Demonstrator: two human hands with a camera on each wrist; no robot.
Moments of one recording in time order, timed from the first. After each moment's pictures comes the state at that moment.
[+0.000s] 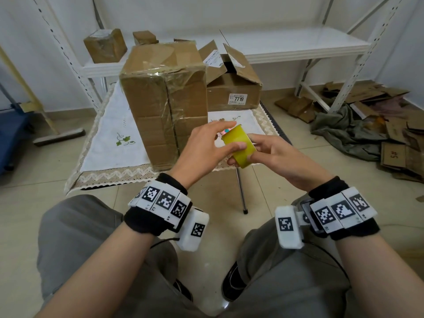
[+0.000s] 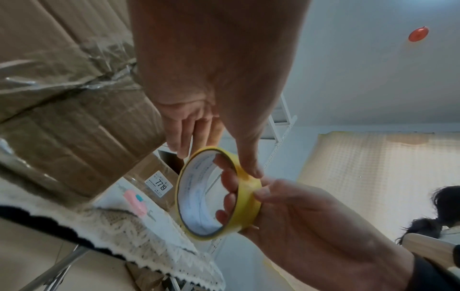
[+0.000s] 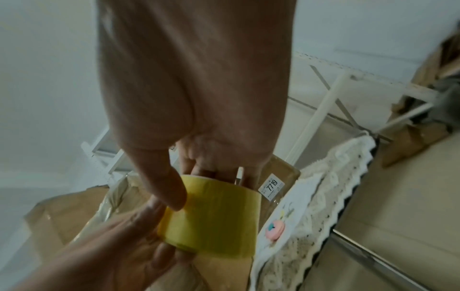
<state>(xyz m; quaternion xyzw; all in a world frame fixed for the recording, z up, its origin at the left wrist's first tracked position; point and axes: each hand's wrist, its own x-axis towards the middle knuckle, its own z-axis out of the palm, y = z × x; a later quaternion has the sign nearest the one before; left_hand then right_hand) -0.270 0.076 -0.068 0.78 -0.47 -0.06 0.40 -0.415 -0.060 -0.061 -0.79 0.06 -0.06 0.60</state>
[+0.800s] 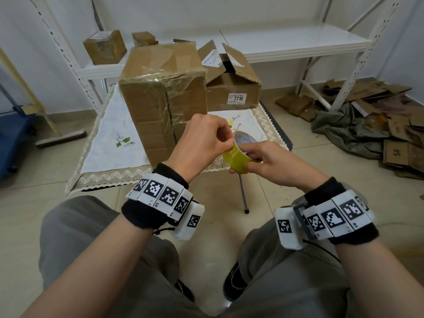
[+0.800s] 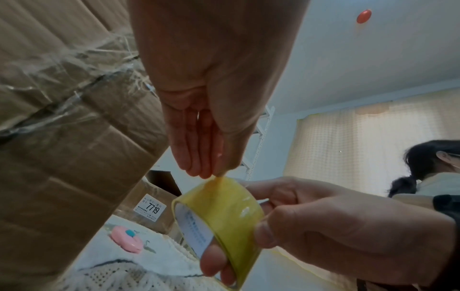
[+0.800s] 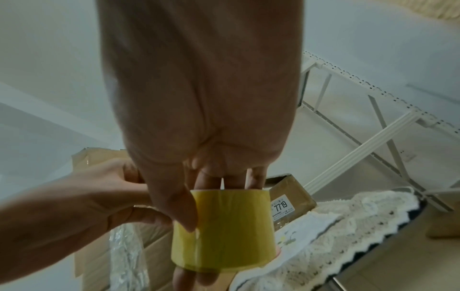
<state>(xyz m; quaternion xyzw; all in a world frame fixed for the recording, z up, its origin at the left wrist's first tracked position) -0.270 0.074 -0.044 0.79 -0.51 0.03 0.34 -0.410 -0.059 -0.063 -0.92 0.08 -0.03 0.38</state>
